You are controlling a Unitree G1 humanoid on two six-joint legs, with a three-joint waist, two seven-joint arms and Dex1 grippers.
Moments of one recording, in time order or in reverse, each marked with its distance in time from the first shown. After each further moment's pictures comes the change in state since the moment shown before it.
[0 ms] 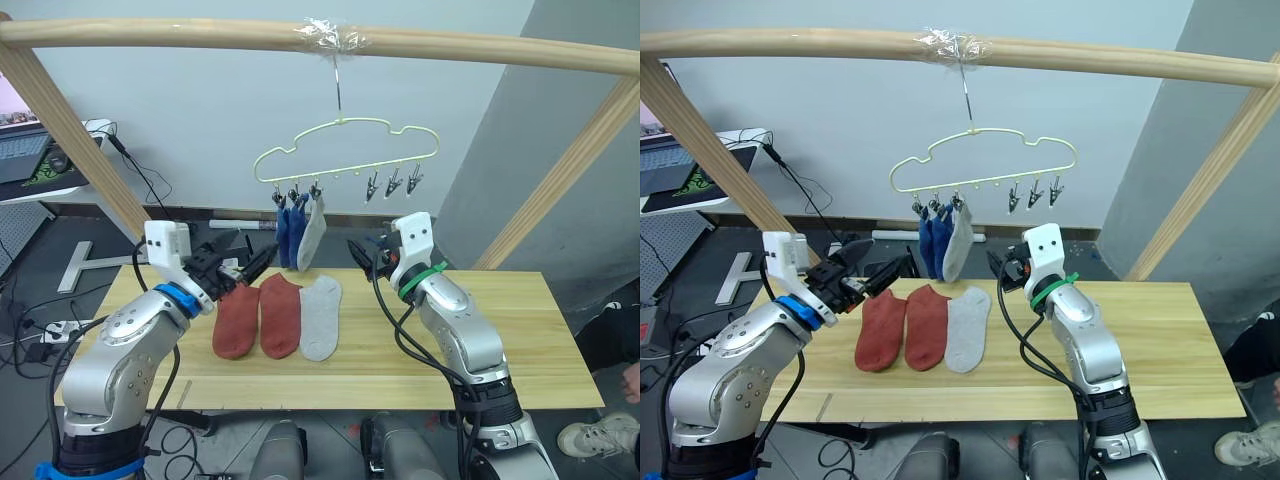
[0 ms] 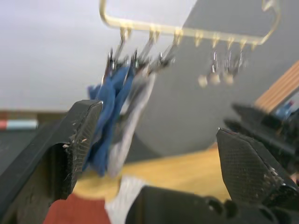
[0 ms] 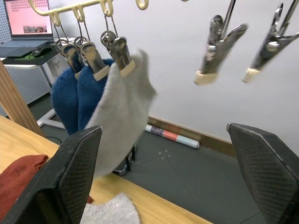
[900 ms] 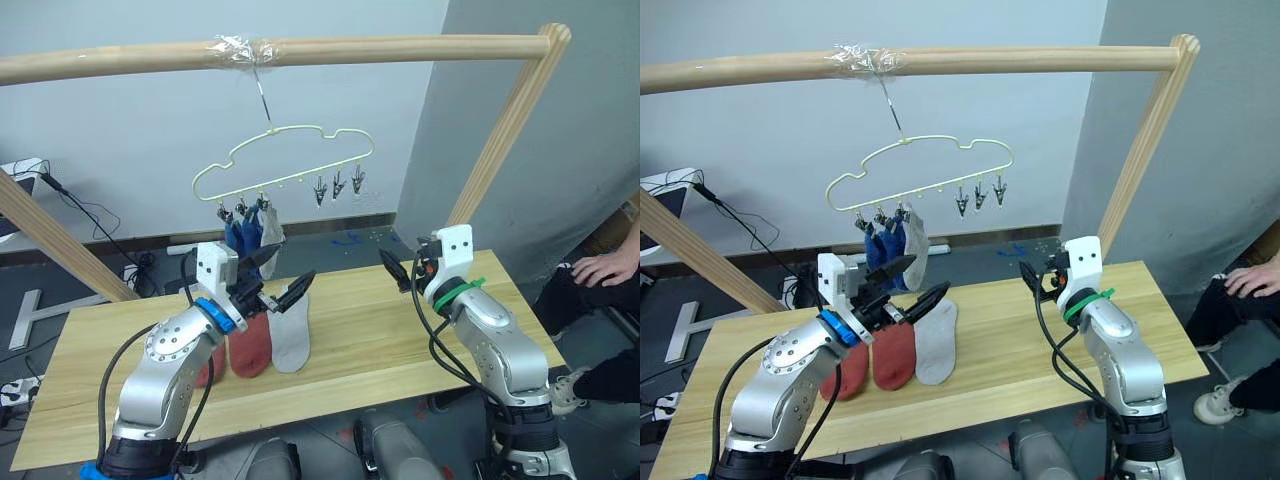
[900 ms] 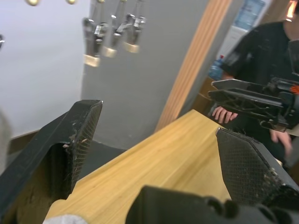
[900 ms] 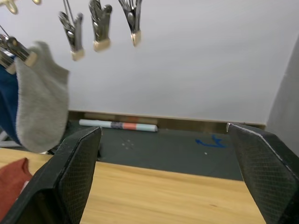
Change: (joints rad) left arm 0.073 -0.090 -0.190 -0.016 0.217 -0.234 -0.102; right arm 0.099 -0.062 -0.111 -0.160 0.112 0.122 0.020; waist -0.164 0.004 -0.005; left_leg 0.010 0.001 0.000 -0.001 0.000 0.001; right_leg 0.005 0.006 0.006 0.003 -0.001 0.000
